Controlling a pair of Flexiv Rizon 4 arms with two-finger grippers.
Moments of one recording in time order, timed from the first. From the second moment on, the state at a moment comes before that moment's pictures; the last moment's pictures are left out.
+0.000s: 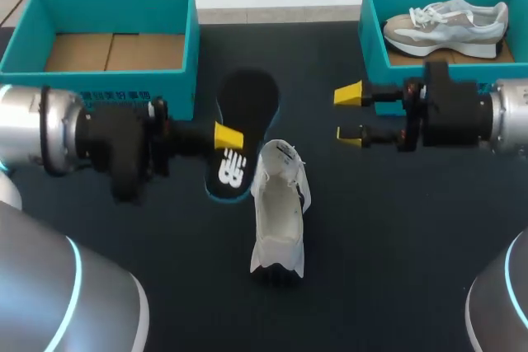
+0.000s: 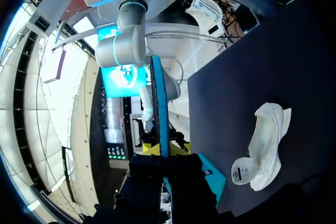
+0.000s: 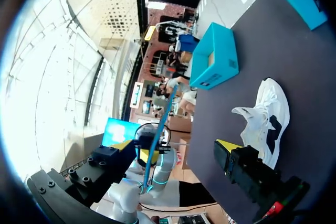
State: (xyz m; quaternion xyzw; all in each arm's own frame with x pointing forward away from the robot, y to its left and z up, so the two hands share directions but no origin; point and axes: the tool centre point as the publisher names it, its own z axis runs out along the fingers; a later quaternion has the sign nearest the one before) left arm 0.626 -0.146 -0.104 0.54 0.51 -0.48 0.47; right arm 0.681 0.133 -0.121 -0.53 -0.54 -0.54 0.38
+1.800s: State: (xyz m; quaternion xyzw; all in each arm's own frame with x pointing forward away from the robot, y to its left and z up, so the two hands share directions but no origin) left arm 0.653 -0.197 -0.114 0.56 0.47 -0.40 0.55; right arm 0.687 0.204 -0.108 -0.48 -0.56 -0.50 0.45
